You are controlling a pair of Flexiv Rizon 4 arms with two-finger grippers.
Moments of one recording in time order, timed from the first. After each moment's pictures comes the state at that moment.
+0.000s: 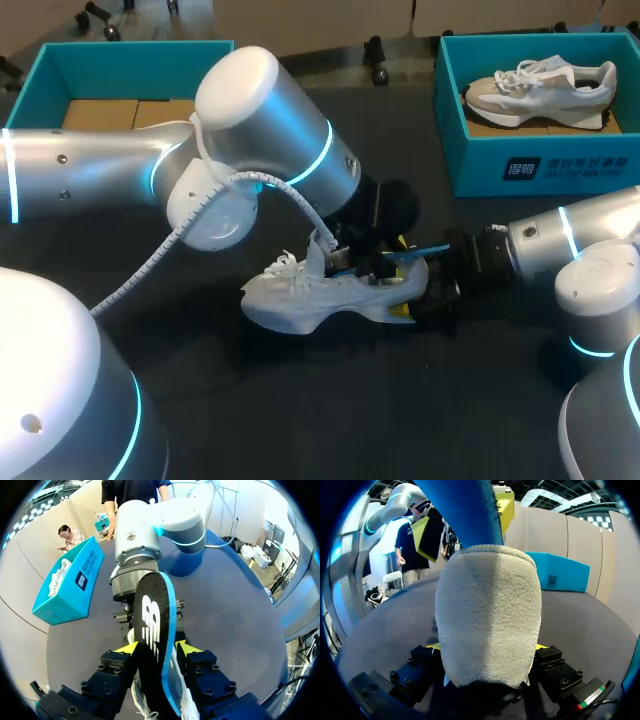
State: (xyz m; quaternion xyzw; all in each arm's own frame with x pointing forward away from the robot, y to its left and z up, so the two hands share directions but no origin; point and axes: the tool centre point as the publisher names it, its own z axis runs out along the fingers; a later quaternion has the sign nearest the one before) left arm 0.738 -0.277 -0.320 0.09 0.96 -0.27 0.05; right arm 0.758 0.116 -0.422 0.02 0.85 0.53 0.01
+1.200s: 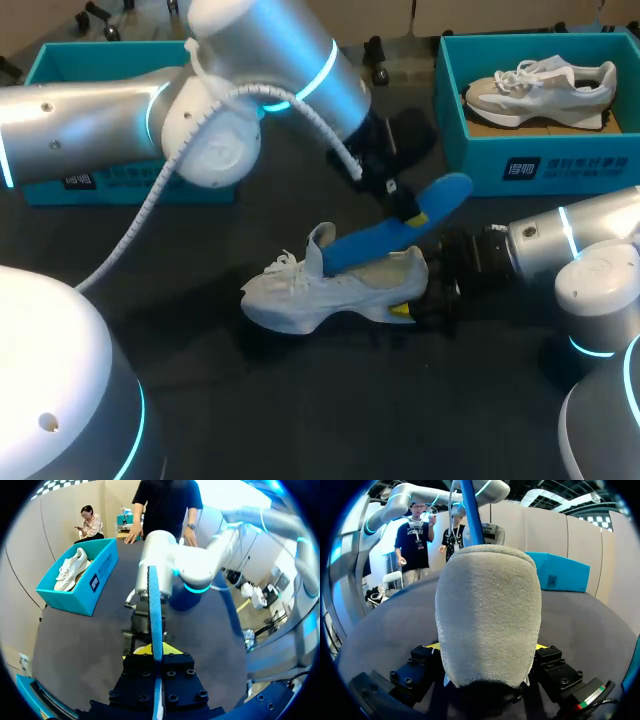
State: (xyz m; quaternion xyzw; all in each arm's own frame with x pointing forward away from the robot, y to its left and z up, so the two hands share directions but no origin) left arm 0.735 -0.299 -0.221 -0.06 0.95 -0.30 -0.05; right arm 0.758 0.116 -0.422 0.02 0.85 0.53 0.01
